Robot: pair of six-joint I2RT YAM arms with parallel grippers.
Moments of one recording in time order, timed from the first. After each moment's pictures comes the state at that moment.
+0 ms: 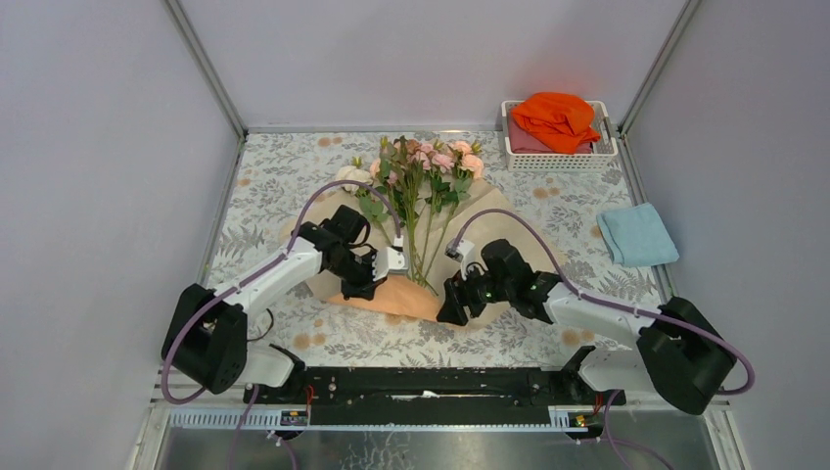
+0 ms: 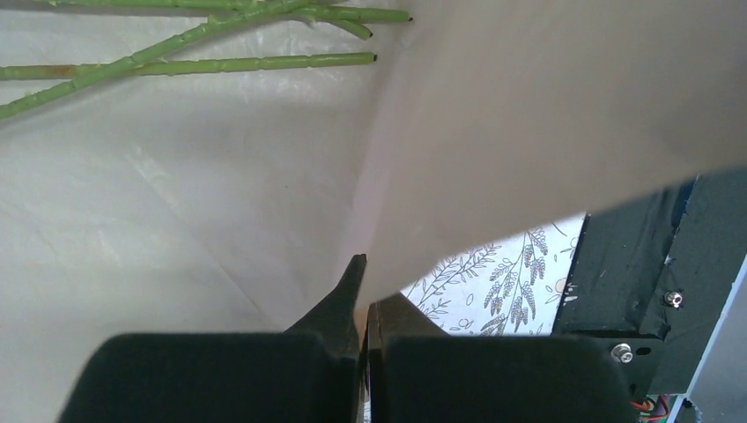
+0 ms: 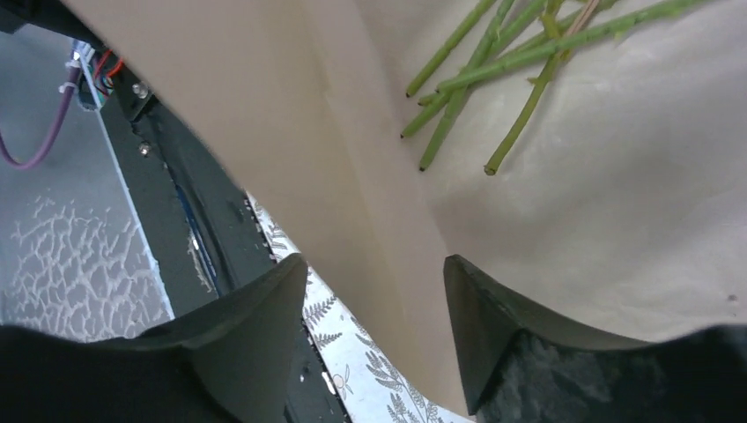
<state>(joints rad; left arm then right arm) -0.48 1.37 0.88 -0.82 0.56 0.87 0.76 1.21 0.53 0.01 -0.52 0.23</state>
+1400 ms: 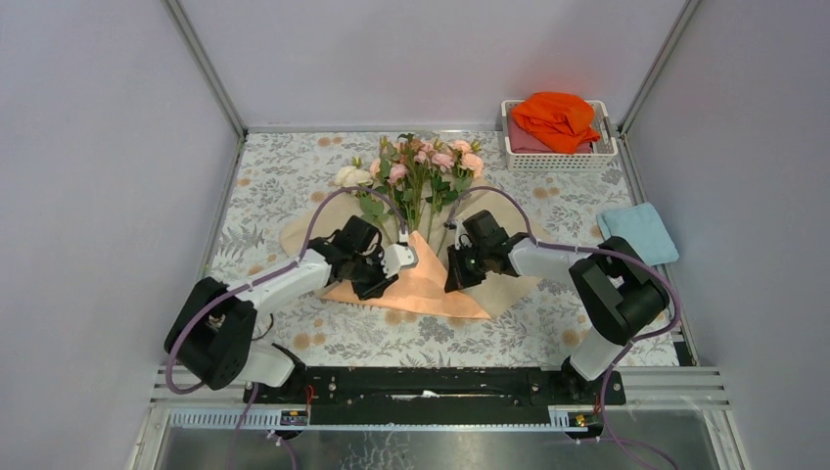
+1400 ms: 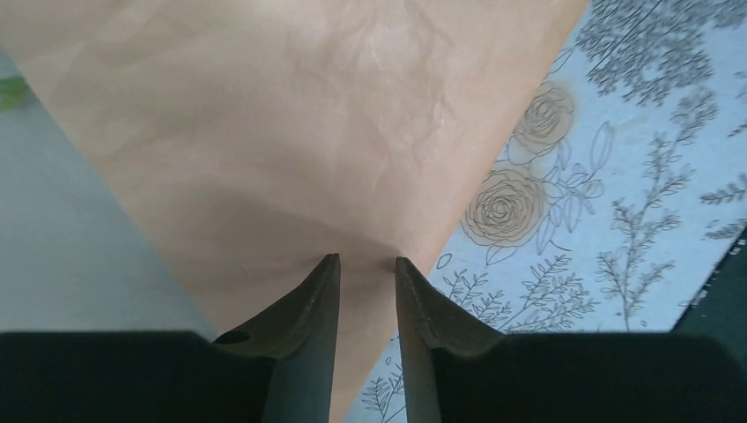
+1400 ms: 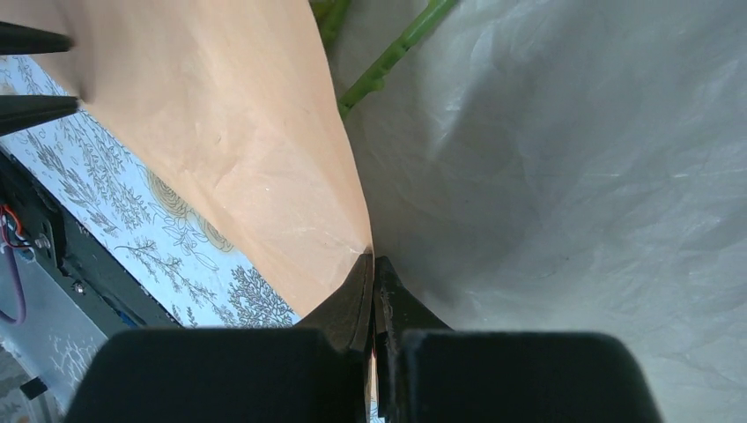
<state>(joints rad) -0.56 1.38 0.79 -0.52 0.39 0.58 0.62 1.68 0.83 -0.17 -0.41 0.35</state>
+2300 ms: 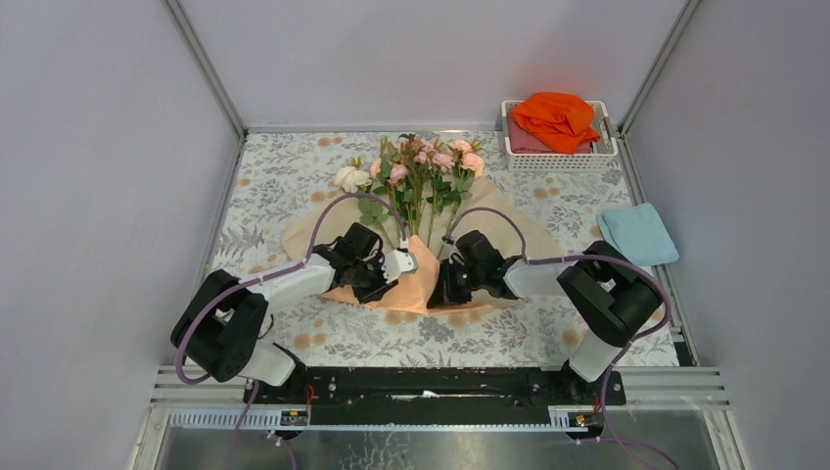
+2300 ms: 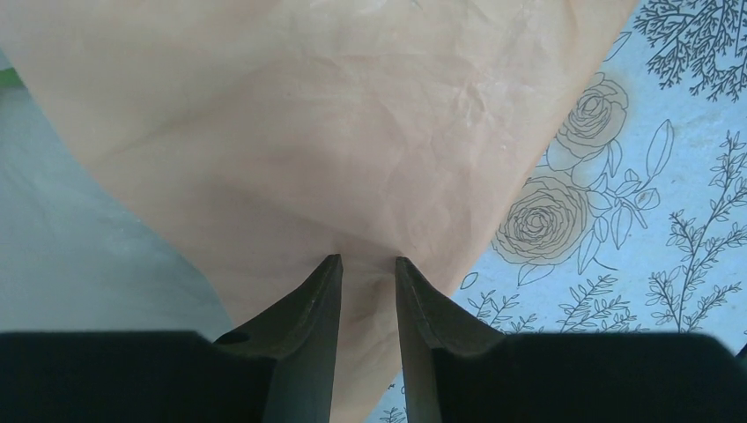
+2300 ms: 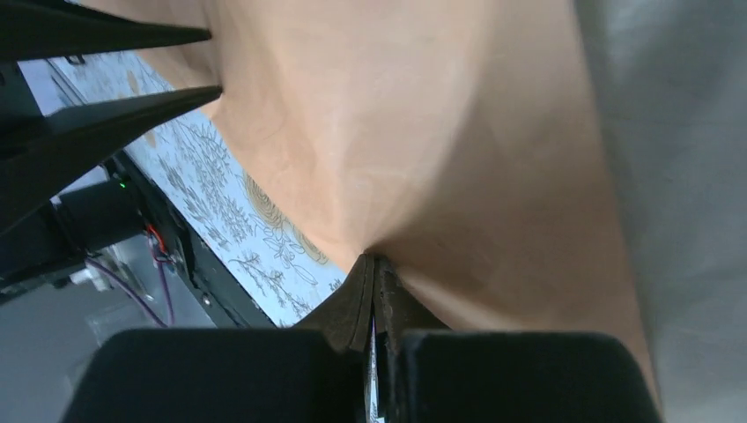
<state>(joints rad) -0.56 1.45 0.69 -0.37 0.33 0.60 0.74 1.69 0.68 0.13 -0.46 0.73</state>
